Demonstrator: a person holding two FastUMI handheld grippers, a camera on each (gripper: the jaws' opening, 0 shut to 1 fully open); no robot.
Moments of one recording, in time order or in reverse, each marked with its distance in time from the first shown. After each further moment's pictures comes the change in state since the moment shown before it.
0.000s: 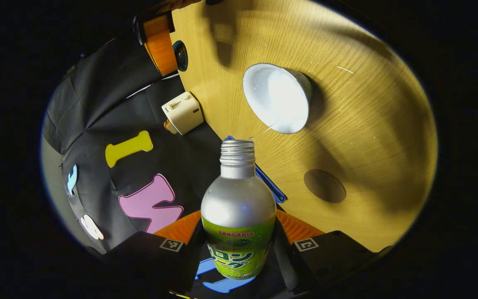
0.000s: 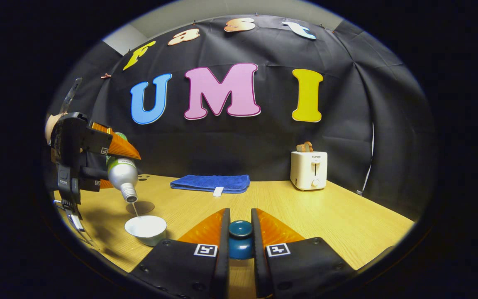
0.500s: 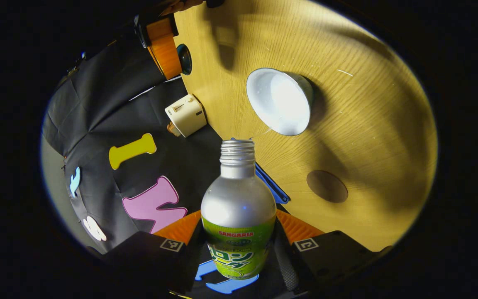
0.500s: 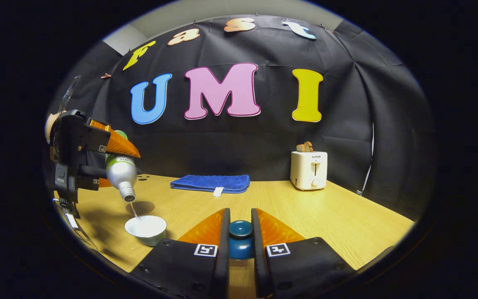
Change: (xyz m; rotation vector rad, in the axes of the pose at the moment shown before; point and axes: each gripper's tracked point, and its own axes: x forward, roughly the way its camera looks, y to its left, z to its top) left arm -0.003 0.004 0.001 0.001 -0.014 0.015; right arm 0.000 0.000 0.000 0.000 0.000 0.001
